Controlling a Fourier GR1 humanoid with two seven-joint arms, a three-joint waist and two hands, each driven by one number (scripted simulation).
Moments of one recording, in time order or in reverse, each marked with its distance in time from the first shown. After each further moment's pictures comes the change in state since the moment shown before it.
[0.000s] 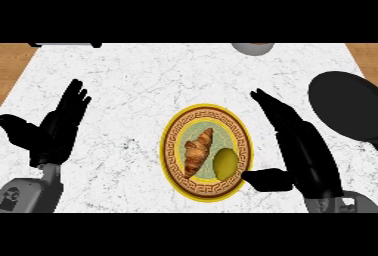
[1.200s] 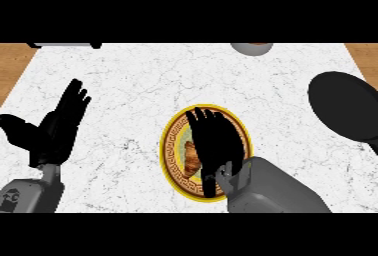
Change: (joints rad) left arm 0.006 -0.028 0.027 -0.019 -0.032 -0.018 0.026; right arm -0.348 0.308 0.190 0.360 -0.122 0.517 0.331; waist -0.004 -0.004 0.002
